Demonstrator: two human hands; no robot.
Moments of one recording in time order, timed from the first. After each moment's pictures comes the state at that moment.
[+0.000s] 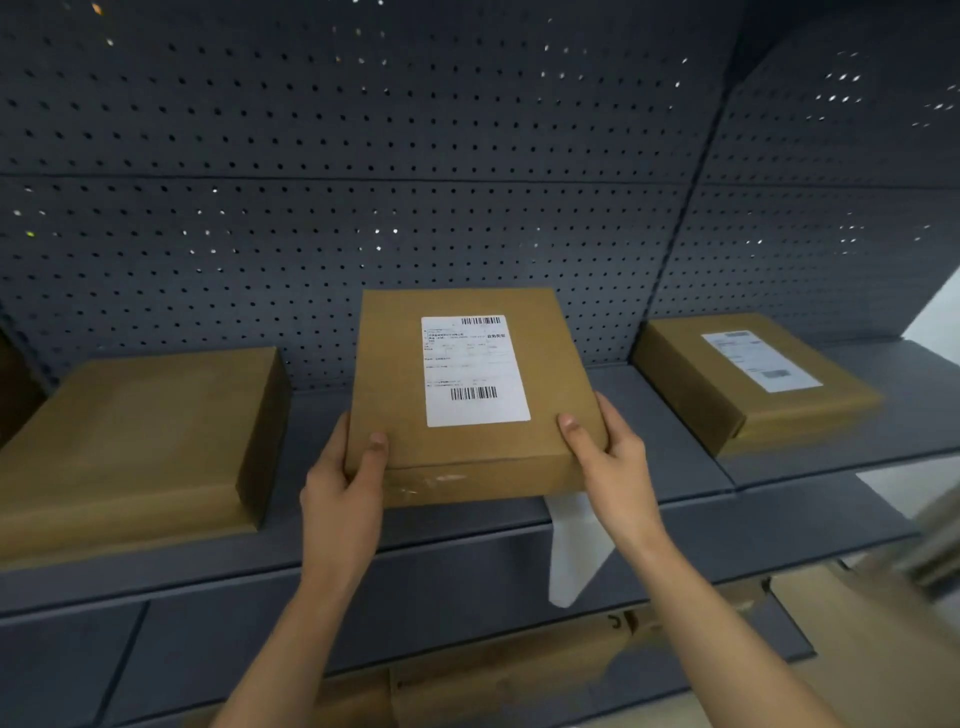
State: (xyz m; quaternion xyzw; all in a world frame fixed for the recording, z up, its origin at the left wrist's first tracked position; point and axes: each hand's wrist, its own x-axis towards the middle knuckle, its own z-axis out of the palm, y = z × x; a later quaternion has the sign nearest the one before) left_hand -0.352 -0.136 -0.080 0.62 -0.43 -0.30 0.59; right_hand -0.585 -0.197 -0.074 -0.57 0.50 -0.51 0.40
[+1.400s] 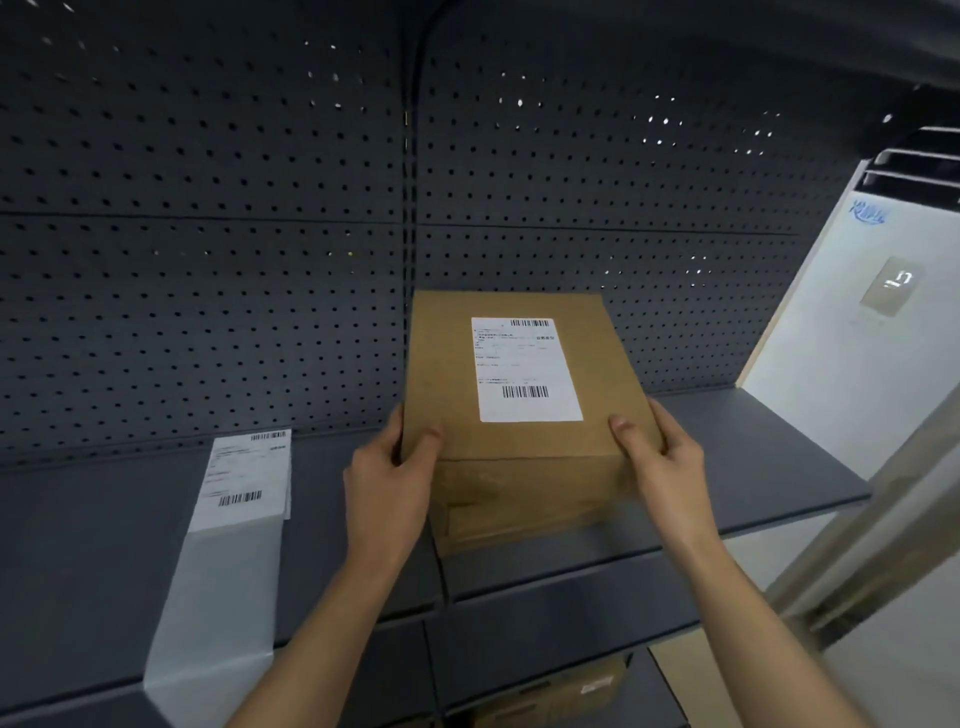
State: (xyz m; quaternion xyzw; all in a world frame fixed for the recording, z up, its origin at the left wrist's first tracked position) left_hand -0.745 -0.315 -0.047 0.57 -0.44 -0.34 0.60; right_hand -0.988 -0.350 -0.044 -0.53 0.56 -0.55 0.33
